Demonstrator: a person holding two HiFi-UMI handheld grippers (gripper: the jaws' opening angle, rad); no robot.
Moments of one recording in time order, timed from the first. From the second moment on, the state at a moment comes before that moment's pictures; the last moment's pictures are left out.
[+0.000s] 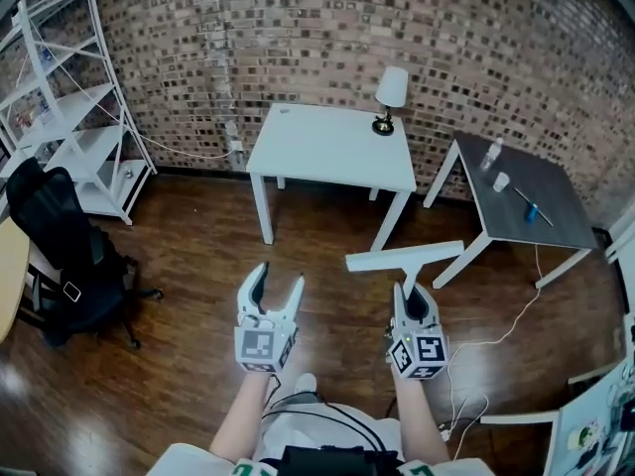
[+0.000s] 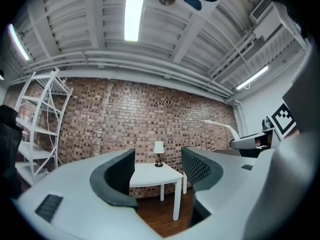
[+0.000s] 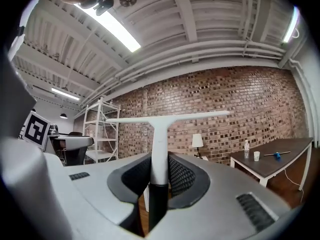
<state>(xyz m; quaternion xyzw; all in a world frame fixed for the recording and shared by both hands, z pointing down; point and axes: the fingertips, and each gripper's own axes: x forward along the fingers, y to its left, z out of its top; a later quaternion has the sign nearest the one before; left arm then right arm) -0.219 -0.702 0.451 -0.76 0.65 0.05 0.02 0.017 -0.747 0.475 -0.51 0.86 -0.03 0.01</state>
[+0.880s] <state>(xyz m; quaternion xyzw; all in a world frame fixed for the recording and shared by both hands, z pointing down) -0.271 -1.062 0.481 -0.75 0.66 0.05 0.03 -0.054 -1.139 0.519 -0.46 0.89 -0.07 0.00</state>
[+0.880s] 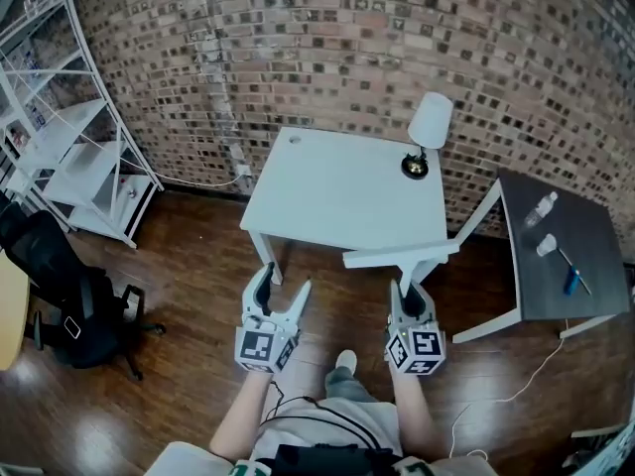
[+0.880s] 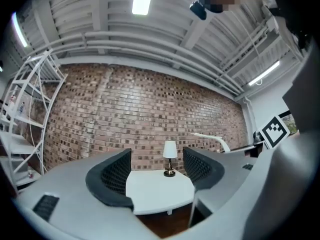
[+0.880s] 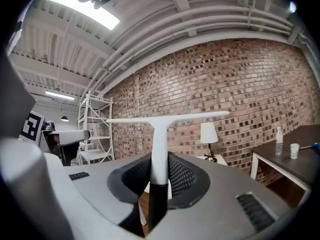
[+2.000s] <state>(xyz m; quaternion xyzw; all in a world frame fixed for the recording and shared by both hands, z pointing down) -0.344 -1.431 0.529 -0.81 0.59 -0.02 -0.01 -0.122 -1.510 0.761 -0.51 0.78 -0.29 -0.22</state>
